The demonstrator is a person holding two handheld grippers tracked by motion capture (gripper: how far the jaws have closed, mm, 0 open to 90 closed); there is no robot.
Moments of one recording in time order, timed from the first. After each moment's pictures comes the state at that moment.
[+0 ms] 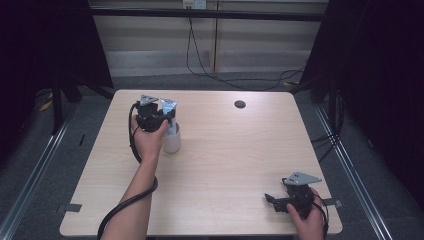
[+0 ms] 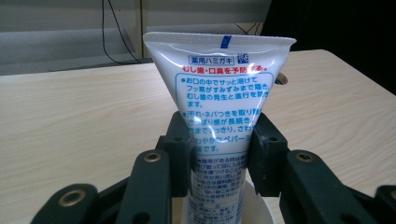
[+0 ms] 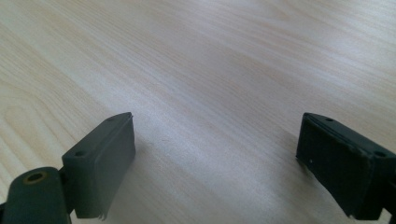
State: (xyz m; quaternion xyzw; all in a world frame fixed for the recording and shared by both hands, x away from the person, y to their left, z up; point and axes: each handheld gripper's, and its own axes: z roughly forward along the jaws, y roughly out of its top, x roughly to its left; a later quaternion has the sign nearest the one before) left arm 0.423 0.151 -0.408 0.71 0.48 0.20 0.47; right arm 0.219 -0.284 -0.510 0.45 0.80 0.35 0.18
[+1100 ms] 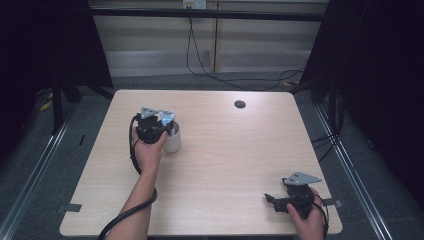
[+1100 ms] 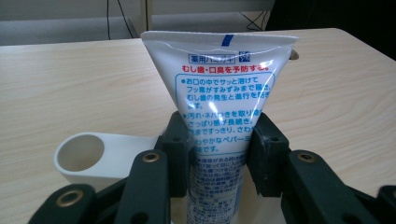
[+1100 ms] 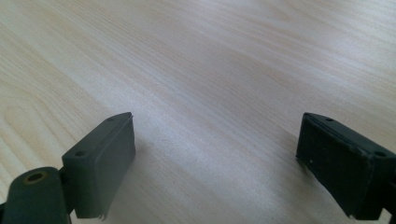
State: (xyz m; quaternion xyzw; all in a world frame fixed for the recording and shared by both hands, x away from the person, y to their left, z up) left arm 0.407 0.155 -0.438 0.72 0.48 0.20 0.45; right arm 0.219 -0.284 -0.510 0.45 0.80 0.34 0.18
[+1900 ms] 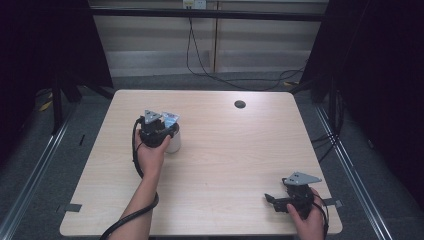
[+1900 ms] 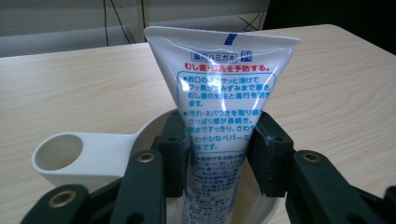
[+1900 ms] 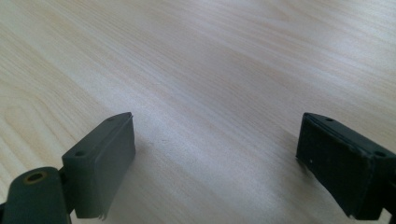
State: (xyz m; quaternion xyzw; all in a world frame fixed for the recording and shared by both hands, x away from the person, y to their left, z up) left arm 0.398 0.147 -0.441 0.72 0.46 0.22 0.46; right arm 0.219 -0.284 -0.510 0.45 0.80 0.34 0.18
